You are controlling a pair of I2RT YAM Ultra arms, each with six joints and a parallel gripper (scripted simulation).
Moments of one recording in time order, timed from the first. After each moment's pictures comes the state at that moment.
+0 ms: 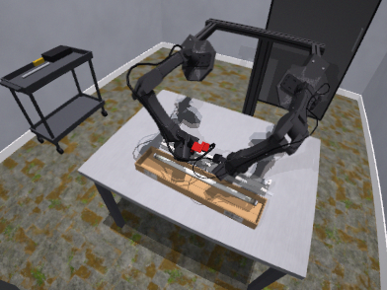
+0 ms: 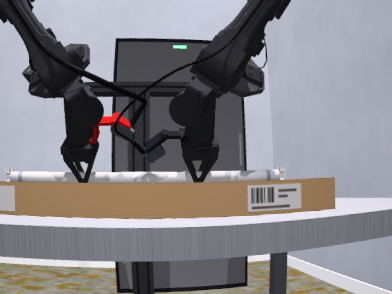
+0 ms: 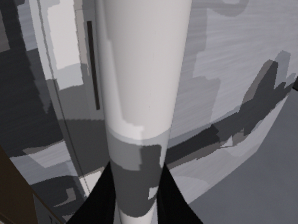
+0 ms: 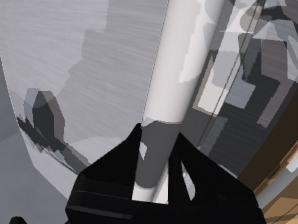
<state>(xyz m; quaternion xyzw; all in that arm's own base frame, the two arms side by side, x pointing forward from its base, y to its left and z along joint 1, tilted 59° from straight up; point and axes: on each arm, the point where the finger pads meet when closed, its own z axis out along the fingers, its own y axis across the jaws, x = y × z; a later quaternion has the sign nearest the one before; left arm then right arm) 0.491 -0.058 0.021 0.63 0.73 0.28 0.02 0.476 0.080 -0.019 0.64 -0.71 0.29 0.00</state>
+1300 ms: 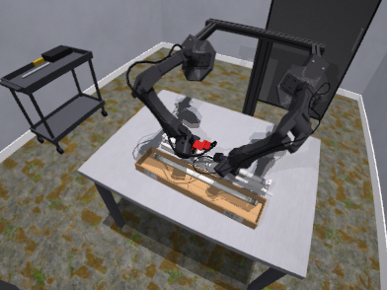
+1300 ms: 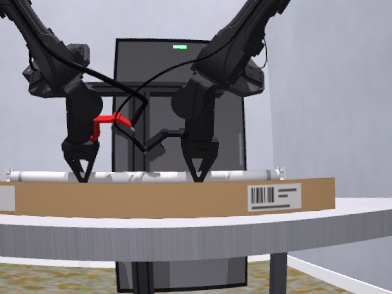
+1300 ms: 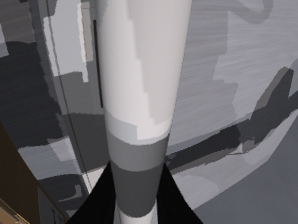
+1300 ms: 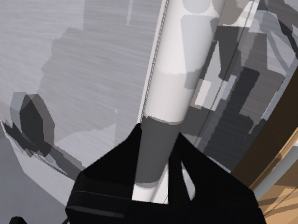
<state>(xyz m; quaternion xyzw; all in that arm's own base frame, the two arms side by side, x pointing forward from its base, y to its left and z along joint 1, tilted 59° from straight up) 0.491 -0.058 0.021 0.62 0.72 0.31 0.05 0.476 0.081 -0.019 0.64 -0.69 0.32 -0.03</state>
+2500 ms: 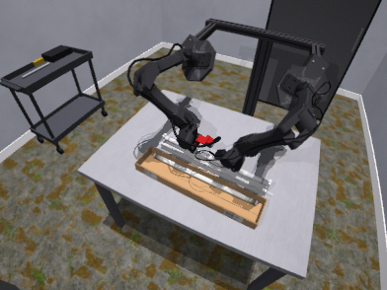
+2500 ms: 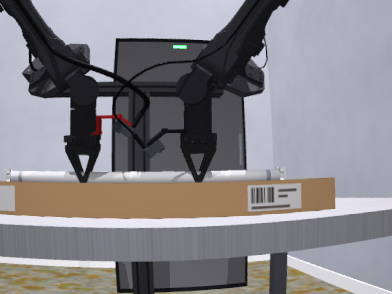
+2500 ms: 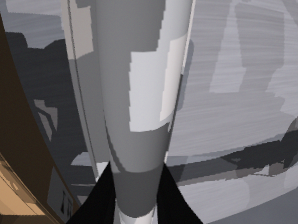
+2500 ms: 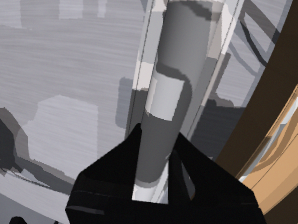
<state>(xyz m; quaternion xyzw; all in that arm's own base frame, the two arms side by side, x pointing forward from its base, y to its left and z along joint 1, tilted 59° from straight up) 0.491 -0.058 0.021 0.61 0.67 0.40 0.13 0.476 0.081 -0.019 0.63 -0.65 0.41 -0.11</state>
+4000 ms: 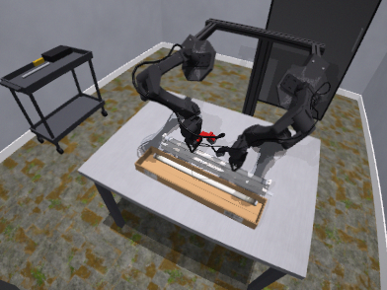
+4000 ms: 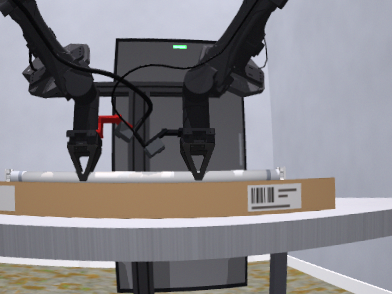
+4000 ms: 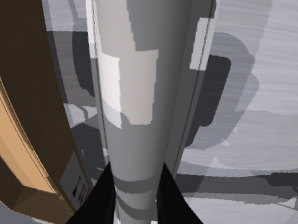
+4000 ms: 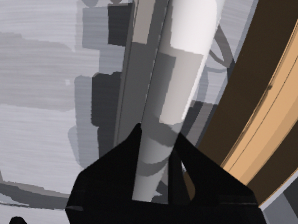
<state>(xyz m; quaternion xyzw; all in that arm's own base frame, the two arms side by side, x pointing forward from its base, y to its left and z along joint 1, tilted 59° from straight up) 0.491 -0.058 0.021 0.59 0.61 0.49 0.22 0.476 0.081 -0.018 0.62 -0.58 0.49 -0.20</state>
